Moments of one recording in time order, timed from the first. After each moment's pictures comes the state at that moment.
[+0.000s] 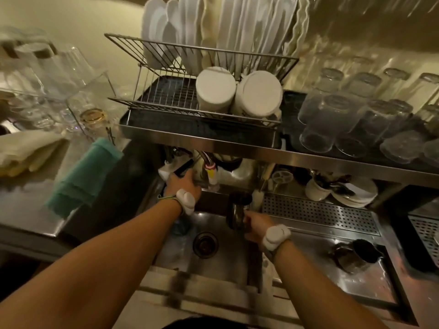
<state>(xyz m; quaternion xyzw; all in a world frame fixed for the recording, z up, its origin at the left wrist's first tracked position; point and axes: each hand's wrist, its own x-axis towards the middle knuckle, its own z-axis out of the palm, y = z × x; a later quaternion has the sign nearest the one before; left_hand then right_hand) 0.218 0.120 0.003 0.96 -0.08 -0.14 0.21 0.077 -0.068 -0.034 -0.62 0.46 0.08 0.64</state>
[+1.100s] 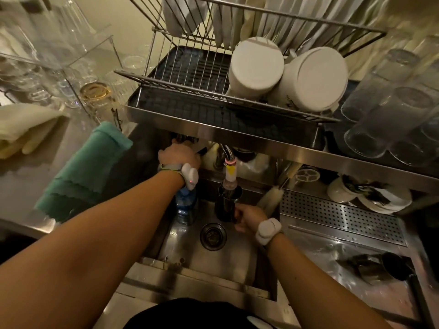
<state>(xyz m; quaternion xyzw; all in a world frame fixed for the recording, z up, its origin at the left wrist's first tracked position) 0.314 0.135 0.003 0.99 -0.06 -0.09 0.06 0.153 -0.039 -0.098 -0.65 0.41 0.19 0.61</state>
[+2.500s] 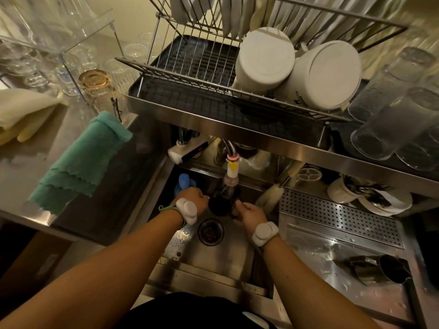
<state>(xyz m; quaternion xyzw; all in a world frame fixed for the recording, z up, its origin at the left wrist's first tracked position) 0.243 0.143 -0.114 0.94 -0.08 -0.24 0.24 0.143 -0.039 -0.124 -0.68 0.35 0.12 0.63</state>
